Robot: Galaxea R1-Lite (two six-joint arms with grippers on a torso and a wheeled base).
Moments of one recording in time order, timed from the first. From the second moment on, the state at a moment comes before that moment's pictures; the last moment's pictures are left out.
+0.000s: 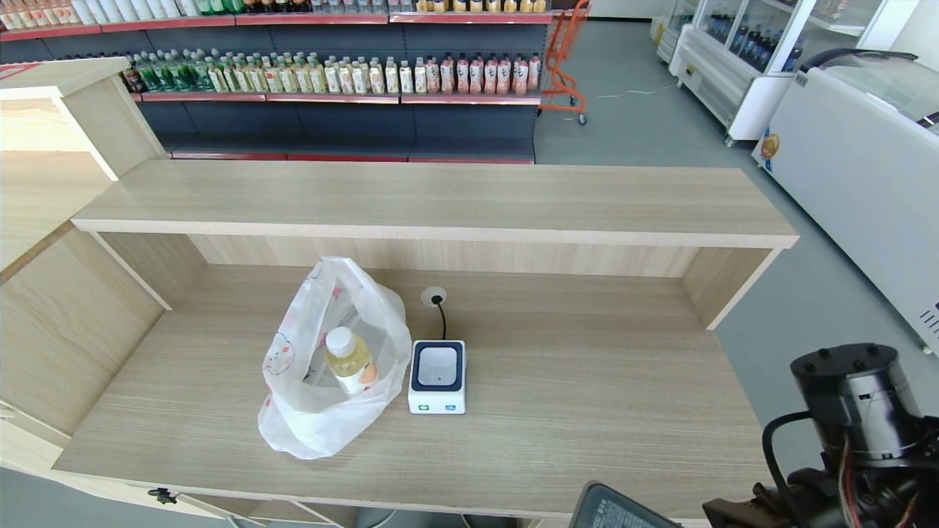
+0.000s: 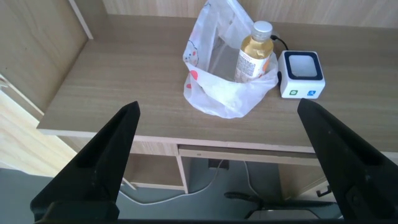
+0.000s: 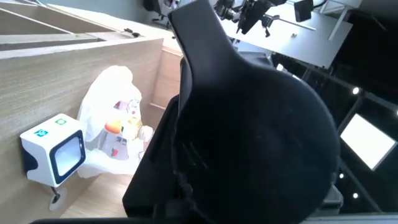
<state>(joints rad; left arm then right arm) 0.00 0.00 0.00 0.00 -0.01 -0.01 0.53 1.46 -0.41 -0.37 1.07 -2.80</state>
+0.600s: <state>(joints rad) 0.00 0.00 0.00 0.00 -0.01 -0.01 0.53 1.45 -0.40 -0.34 1.12 -2.80</state>
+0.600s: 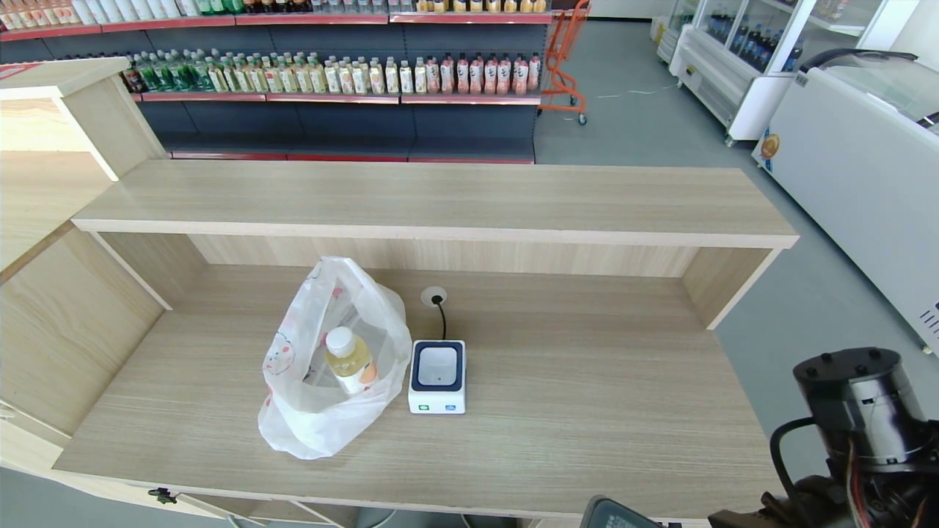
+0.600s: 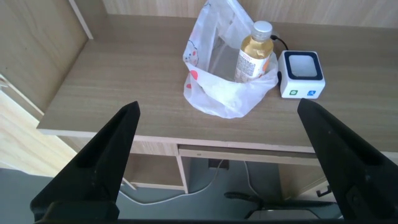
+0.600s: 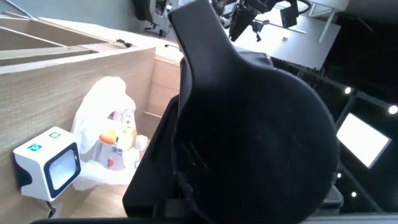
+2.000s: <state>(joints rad) 0.00 0.00 0.00 0.00 -0.01 -0.01 -0.09 1.16 -0.46 -0.22 0.85 -0.61</state>
